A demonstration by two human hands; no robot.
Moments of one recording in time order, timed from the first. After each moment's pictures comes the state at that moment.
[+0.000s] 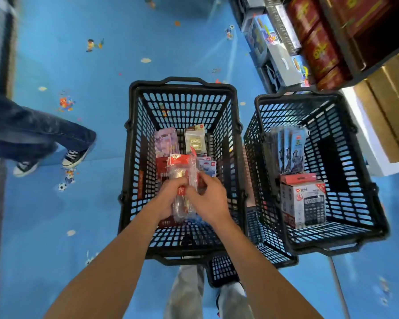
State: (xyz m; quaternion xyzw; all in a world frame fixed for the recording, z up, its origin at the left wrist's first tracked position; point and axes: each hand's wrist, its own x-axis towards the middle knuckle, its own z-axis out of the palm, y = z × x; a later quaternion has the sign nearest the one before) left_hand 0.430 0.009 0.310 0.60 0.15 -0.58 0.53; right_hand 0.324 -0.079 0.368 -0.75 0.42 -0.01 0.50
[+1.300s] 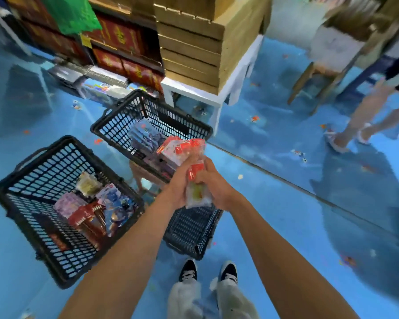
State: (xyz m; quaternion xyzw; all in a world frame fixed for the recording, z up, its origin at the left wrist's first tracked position) left_hand 0.091 -0.054 0.496 0.47 -0.21 -0.76 0.39; right_hand -0.026 -0.042 0.525 -0.36 0.48 -0.35 0.72
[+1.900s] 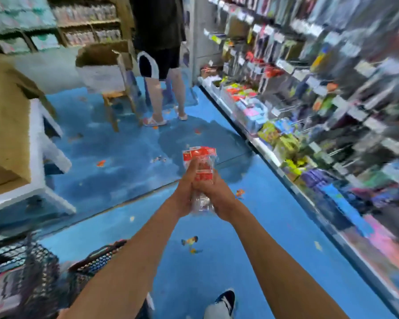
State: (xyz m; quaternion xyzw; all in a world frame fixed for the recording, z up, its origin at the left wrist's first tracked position) left_hand -0.331 0.046 0.541 0.21 -0.44 -0.87 -0.03; right_hand -0.373 0.150 0.558 -0.13 0.60 -0.69 0.39
